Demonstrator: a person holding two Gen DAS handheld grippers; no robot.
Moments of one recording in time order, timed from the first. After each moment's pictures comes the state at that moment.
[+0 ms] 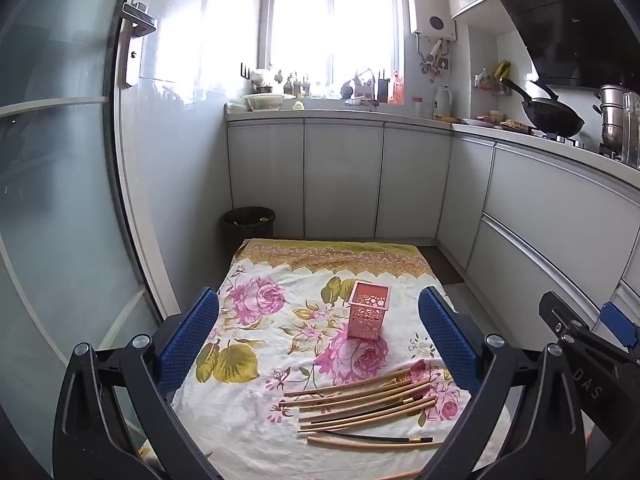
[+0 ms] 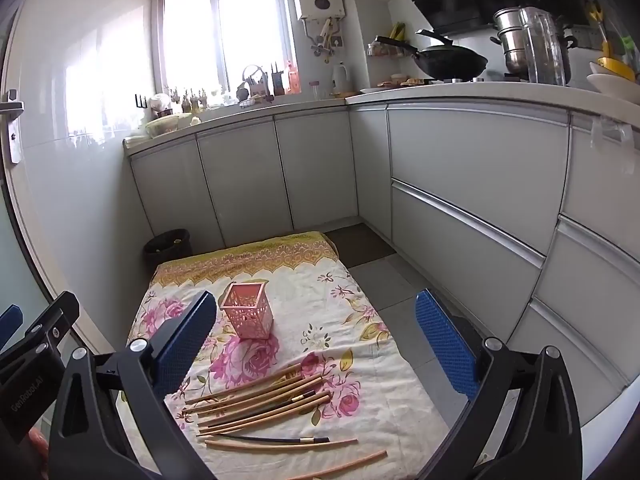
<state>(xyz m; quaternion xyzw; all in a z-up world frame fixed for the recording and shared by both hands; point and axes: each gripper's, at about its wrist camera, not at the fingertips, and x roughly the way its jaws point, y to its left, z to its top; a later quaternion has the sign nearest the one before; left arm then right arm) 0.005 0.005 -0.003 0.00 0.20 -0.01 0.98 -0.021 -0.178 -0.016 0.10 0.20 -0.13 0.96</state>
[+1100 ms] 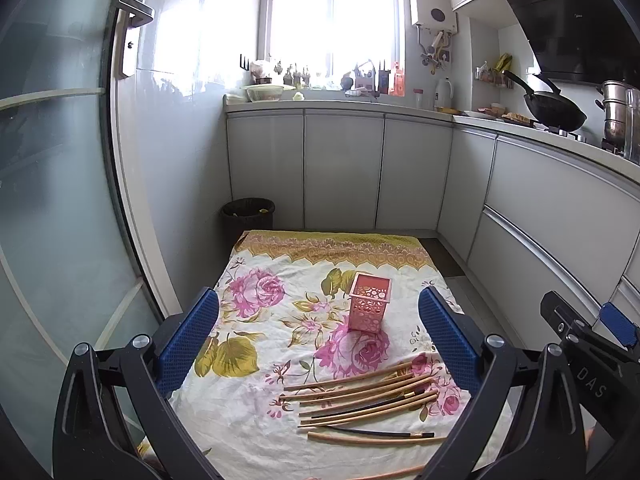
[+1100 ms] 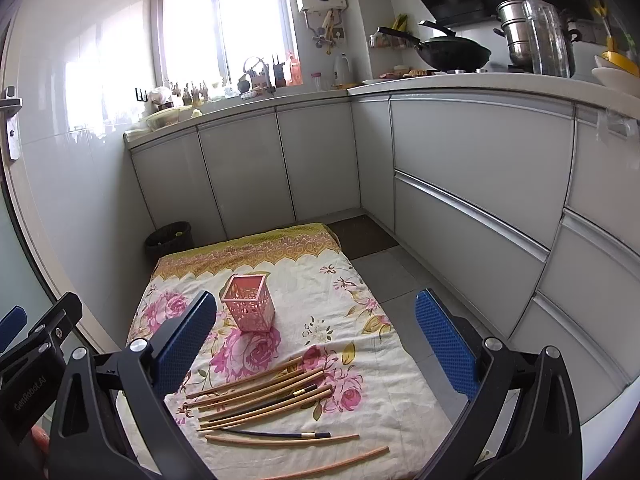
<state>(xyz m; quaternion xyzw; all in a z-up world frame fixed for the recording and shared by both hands) 0.010 0.010 -0.009 0.00 0.21 -0.01 0.98 -0.017 -0.176 -0.027 0.11 0.22 -0.12 0.96</state>
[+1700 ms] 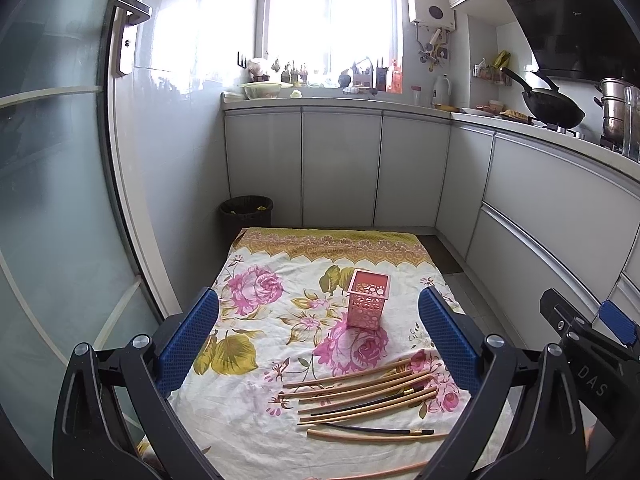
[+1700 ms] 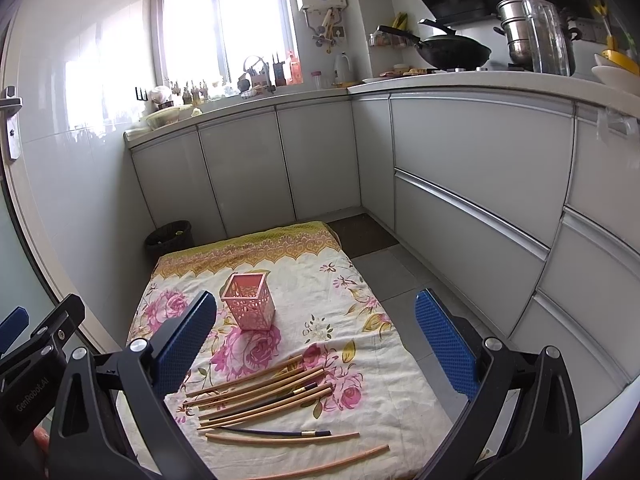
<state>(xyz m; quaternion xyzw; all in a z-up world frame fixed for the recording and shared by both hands) 0.012 0.007 -0.010 0.00 0.22 -0.01 0.98 -0.016 -0.178 -0.026 0.11 0.22 -0.12 0.96</state>
